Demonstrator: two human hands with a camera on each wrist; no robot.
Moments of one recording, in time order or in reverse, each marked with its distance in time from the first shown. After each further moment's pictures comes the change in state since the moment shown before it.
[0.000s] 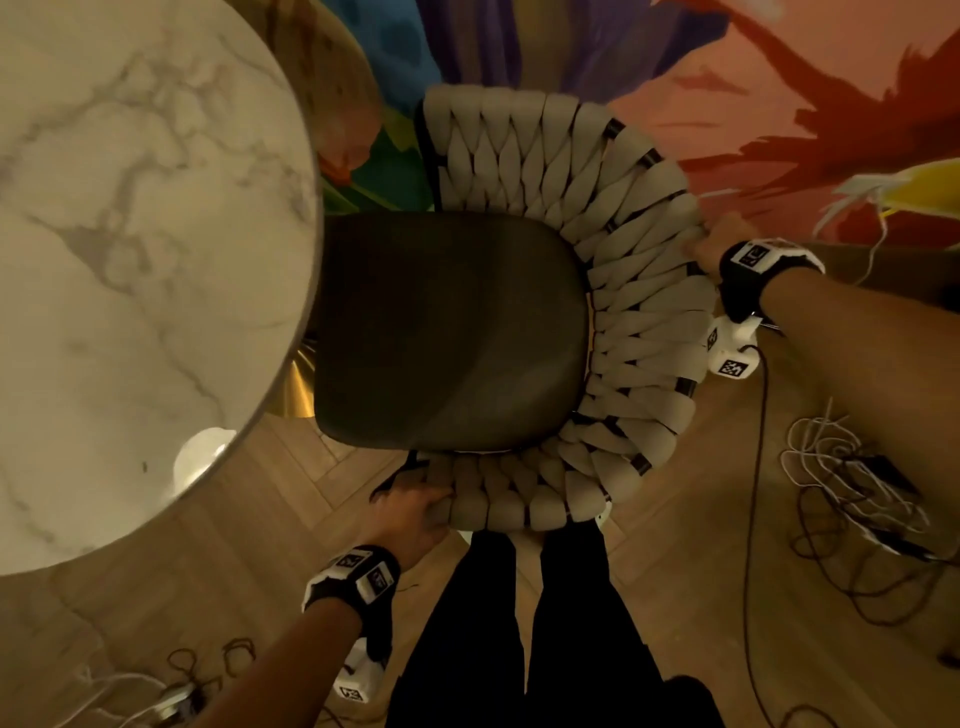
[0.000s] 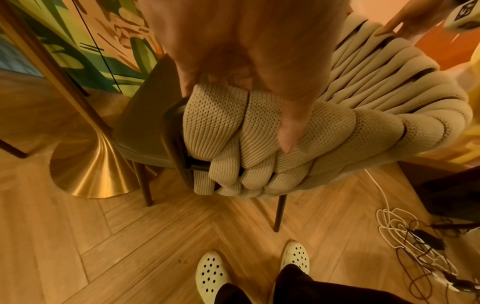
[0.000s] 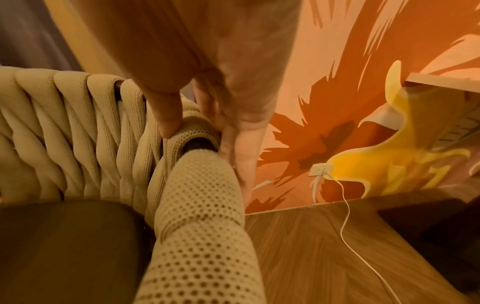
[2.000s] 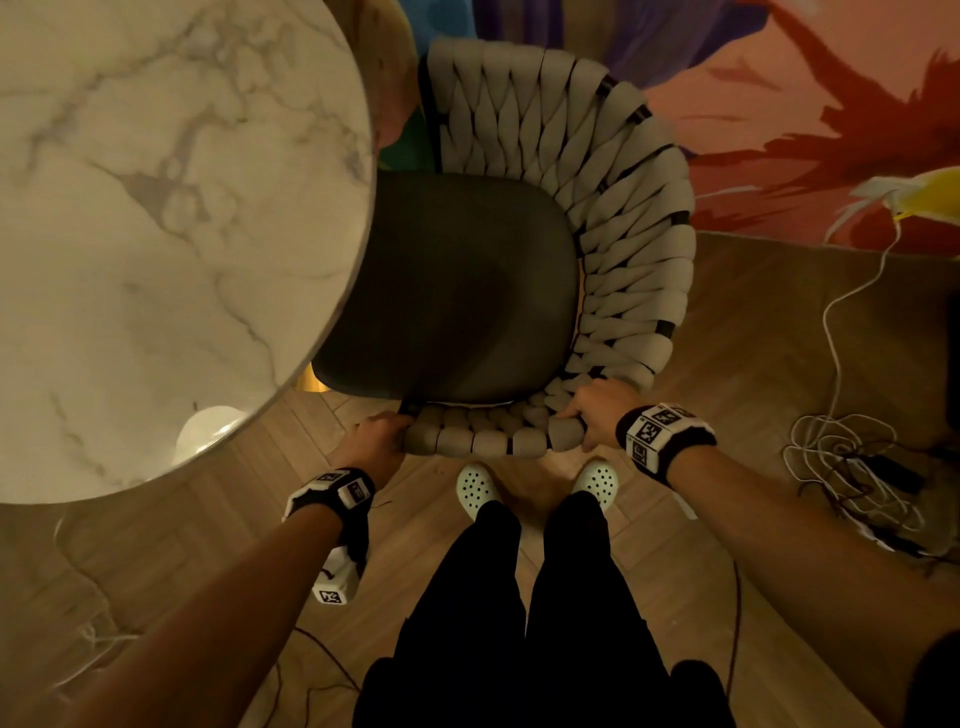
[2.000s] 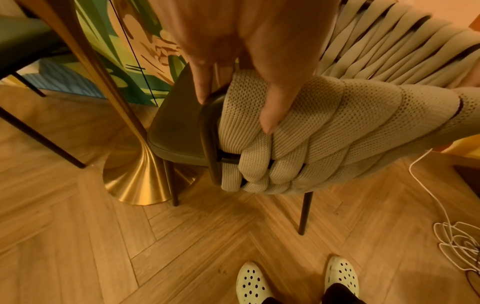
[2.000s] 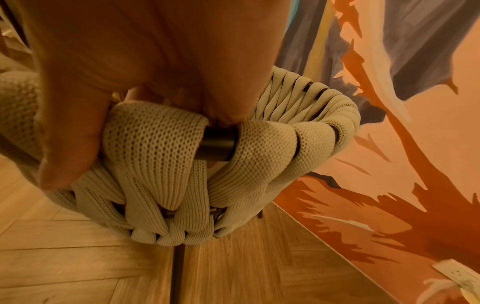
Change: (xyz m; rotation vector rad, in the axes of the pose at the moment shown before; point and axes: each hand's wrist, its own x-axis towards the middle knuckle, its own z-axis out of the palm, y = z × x) left_hand -0.007 -0.059 -0.042 -0.025 0.216 -0.108; right_hand -0.208 0.002 0.155 -0.655 -0.536 -0.708
